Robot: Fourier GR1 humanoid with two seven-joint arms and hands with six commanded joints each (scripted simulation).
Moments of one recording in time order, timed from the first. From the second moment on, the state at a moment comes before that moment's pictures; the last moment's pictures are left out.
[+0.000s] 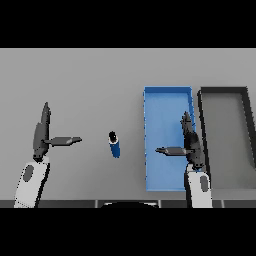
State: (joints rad) left arm -0.11 0.43 -0.16 -1.48 0.24 0.26 0.01; right arm 0.00 0.00 0.00 -1.57 0.00 0.00 0.00
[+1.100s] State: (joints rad) left arm -0.03 0.61 -0.37 -1.58 0.21 -0.20 -0.11; right arm 0.05 -0.17 0.06 -1.64 0.16 0.05 -0.10
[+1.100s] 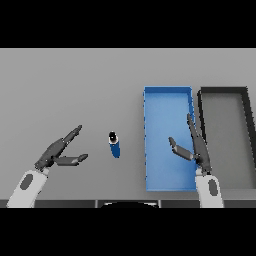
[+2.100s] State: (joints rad) left arm -0.22 0.29 -0.55 -1.35 0.00 -0.12 -0.06; right arm 0.09 -0.17 0.05 -1.67 0.14 0.05 -0.11
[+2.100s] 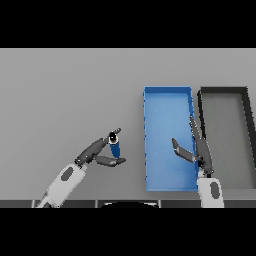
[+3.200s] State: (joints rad) left arm -0.22 0.11 -0.54 -1.37 0.04 -0.08 -0.20; right arm 0.06 -0.16 0.05 -1.64 0.13 0.07 -0.10
